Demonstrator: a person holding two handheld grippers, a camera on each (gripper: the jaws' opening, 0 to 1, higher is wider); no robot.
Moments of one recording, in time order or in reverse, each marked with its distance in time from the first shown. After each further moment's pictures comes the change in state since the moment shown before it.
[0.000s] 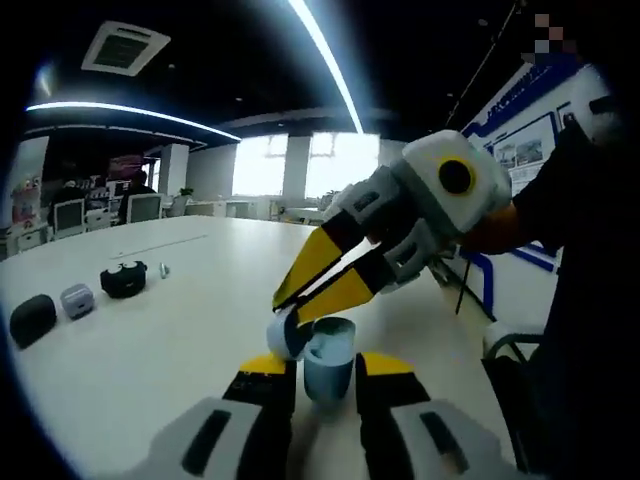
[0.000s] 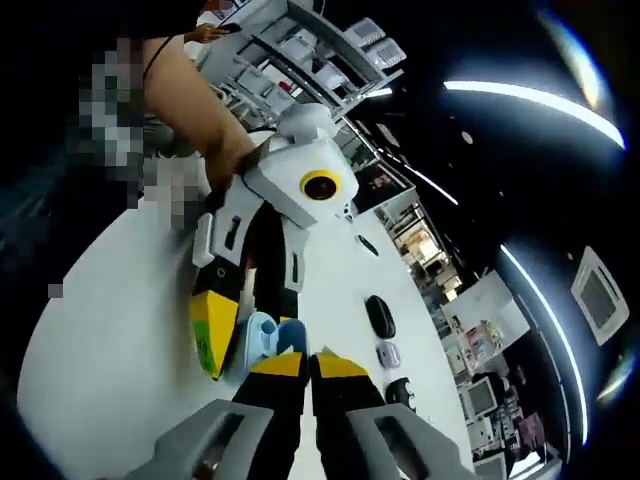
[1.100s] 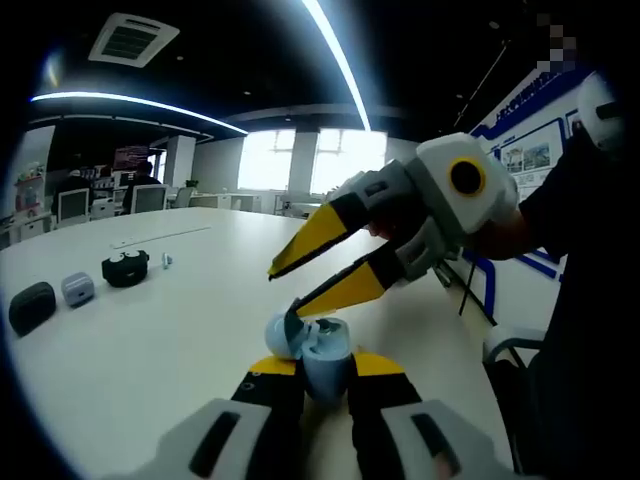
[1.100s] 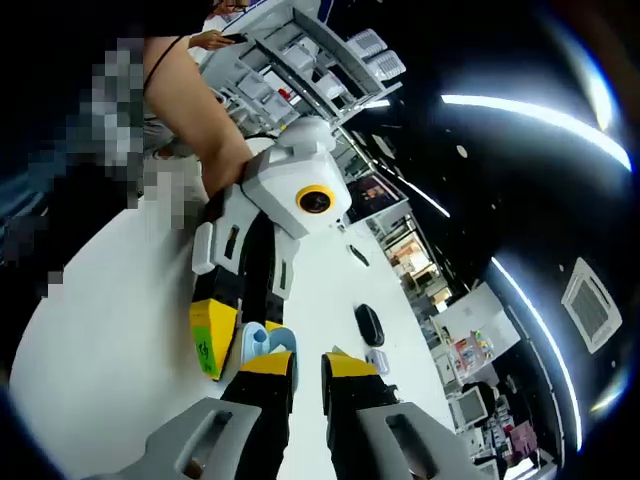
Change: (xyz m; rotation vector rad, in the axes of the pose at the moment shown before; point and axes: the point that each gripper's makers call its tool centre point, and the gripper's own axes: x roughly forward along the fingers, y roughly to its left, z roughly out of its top) left arm 0.000 0.001 -0.003 -0.031 0.017 0.017; right arm -0.009 -0.007 0.004 0.008 -0.046 -0.046
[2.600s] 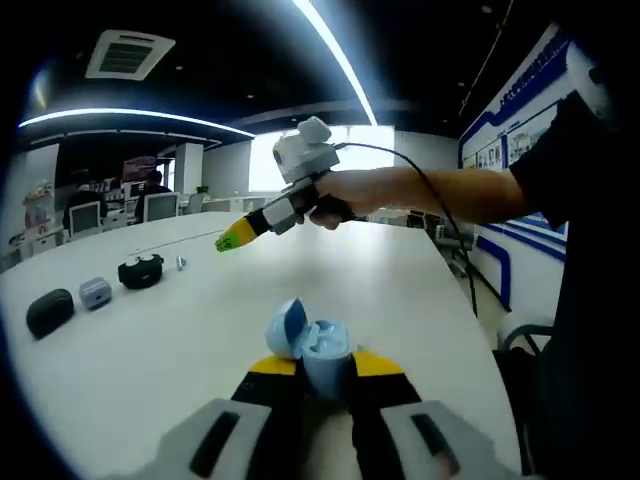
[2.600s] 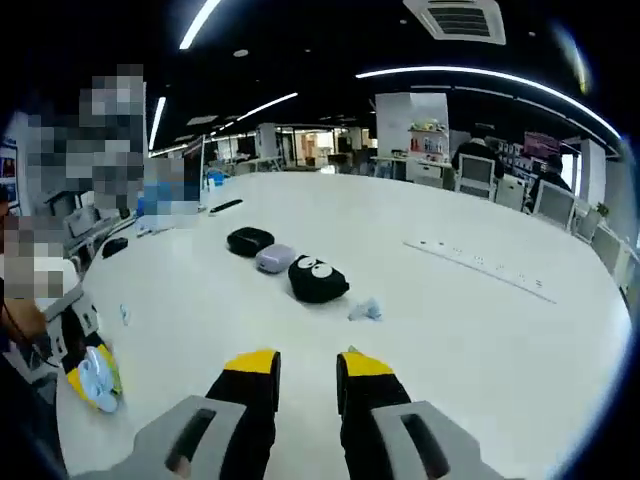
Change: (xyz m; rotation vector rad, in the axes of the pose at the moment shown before) left arm -0.007 0.001 -0.008 0.055 0.011 0.065; right arm 0.016 -0.104 -0.154 1.063 0.228 -0.124
